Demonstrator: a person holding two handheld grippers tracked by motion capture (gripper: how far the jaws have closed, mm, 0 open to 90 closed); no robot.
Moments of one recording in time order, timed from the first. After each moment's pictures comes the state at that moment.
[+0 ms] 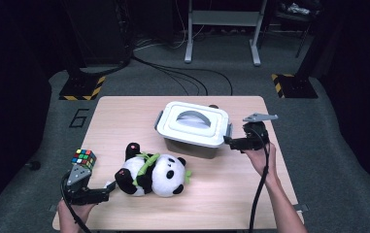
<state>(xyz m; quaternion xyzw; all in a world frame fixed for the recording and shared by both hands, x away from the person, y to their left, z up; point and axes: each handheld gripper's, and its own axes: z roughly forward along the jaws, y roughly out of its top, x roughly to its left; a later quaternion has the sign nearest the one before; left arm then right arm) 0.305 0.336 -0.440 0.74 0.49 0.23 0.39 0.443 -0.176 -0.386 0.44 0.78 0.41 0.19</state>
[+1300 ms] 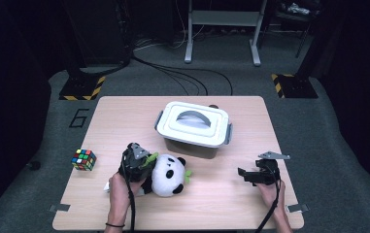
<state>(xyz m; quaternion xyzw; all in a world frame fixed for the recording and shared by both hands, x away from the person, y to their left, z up) 0.368 0.204 -0.435 0.80 0.46 0.24 0.32 0.398 -0.235 -0.511 0.51 0.75 0.40 0.15</state>
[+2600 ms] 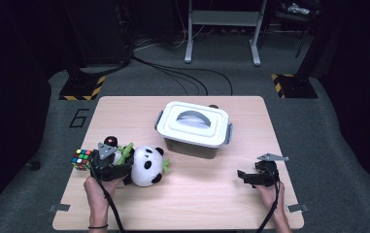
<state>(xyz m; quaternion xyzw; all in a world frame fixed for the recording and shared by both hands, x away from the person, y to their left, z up) 0.356 0.276 -0.424 0.71 0.53 0.28 0.36 0.397 -0.236 -0.520 0.51 0.75 0.39 0.14</state>
